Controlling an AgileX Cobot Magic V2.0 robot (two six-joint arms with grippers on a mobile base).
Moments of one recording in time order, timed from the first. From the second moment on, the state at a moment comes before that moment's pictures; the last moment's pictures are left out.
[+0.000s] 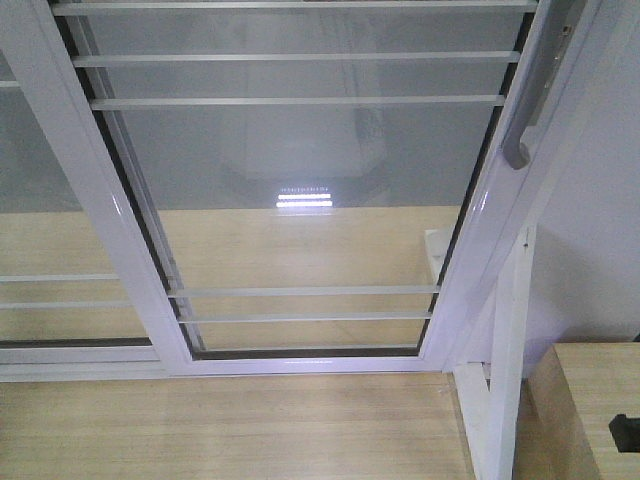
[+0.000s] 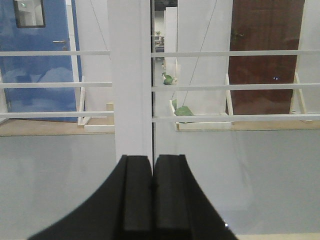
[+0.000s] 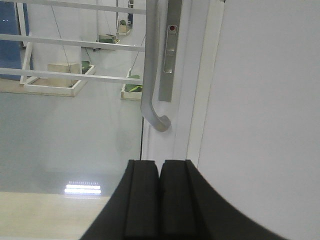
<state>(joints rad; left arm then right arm) 0.01 -0.01 0.03 0.06 0.00 -0.06 -0.01 -0.01 0.03 0.01 0.12 -0.10</state>
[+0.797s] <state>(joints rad) 0.01 -0.01 0.03 0.06 -0.01 -0.06 -0.01 -0.01 0.03 0.01 0.14 -0.10</state>
